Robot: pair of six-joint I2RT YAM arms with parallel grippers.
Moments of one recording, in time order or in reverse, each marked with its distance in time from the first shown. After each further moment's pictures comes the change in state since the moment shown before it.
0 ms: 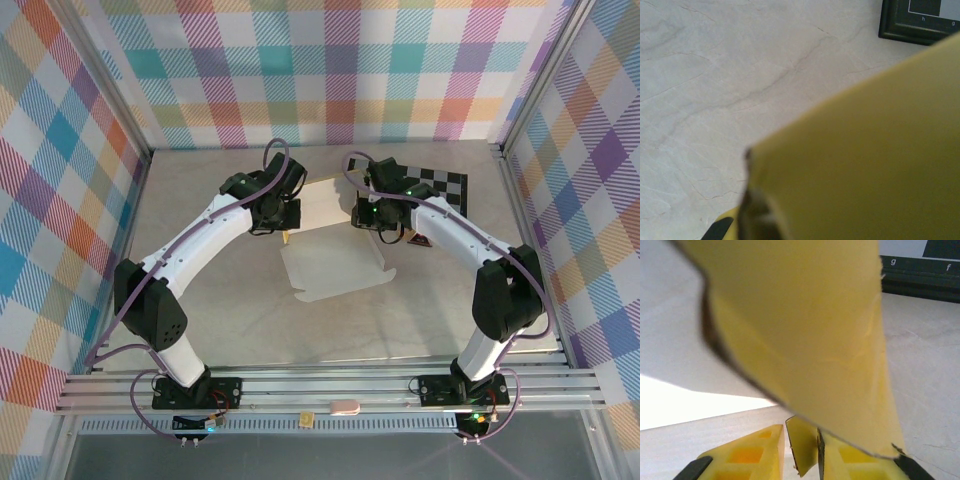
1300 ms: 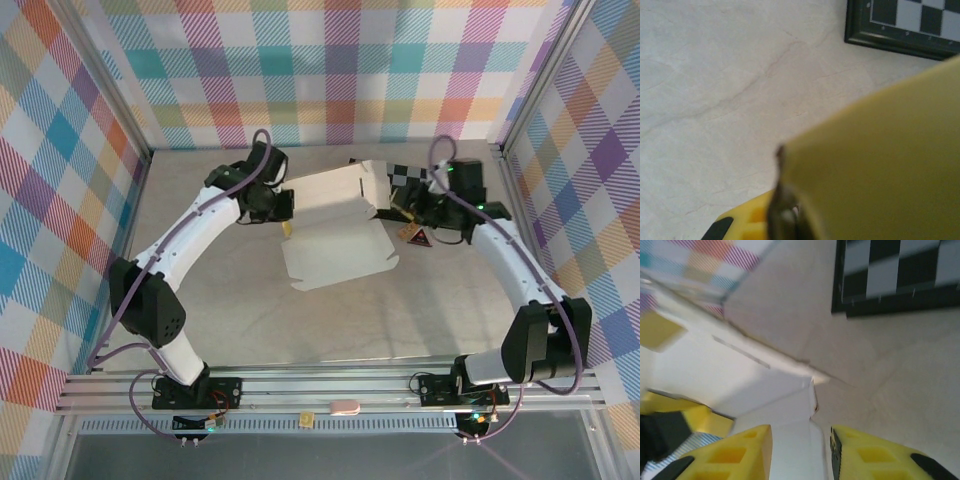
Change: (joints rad) left arm 0.146 0.019 0.029 0.046 0.271 0.087; right arm -0.406 -0.311 -0.239 0.235 -0.488 0.195
